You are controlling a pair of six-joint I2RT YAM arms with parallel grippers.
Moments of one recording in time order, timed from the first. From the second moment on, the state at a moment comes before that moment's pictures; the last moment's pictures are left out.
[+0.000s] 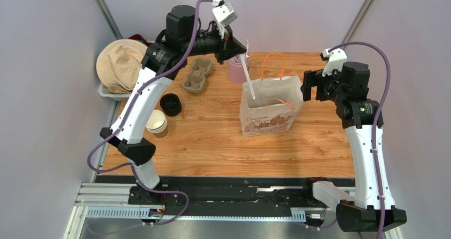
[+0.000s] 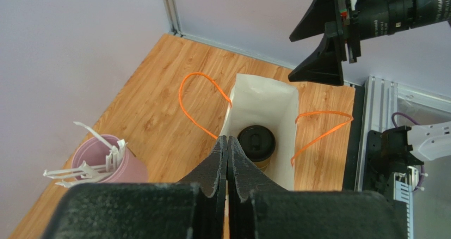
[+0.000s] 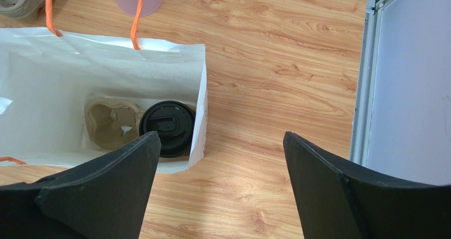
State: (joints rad) left arm -0.60 1.75 2.33 -0.74 0.62 0.10; right arm 0.01 1.07 1.39 -0.80 -0.15 -0.14
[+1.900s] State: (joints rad) left arm -0.32 1.28 2.00 -0.85 0.24 0.24; right arm 0.01 1.00 1.58 -0.92 -0.33 -0.21
